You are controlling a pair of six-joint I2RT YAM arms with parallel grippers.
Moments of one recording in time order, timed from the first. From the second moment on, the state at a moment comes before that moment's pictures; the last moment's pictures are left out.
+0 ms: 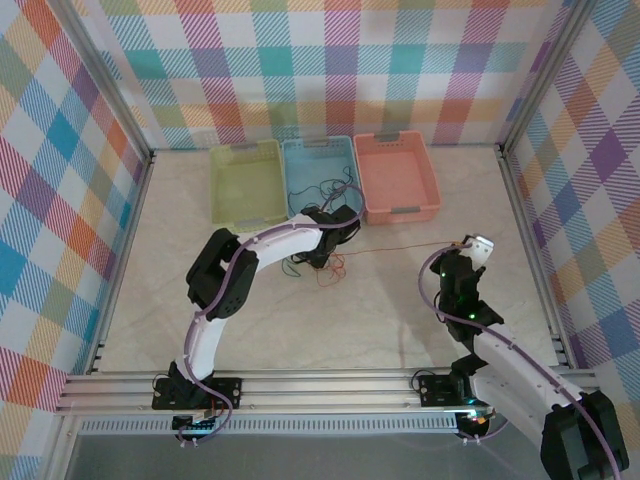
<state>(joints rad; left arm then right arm) -0.78 2.10 1.61 -1.00 -0.55 -0.33 0.37 0.80 0.29 0.12 0.68 0.49</state>
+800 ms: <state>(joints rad) -0.76 1.97 1.47 -0.97 -0.72 -0.33 0.15 0.72 0.31 -0.04 0.78 0.54</state>
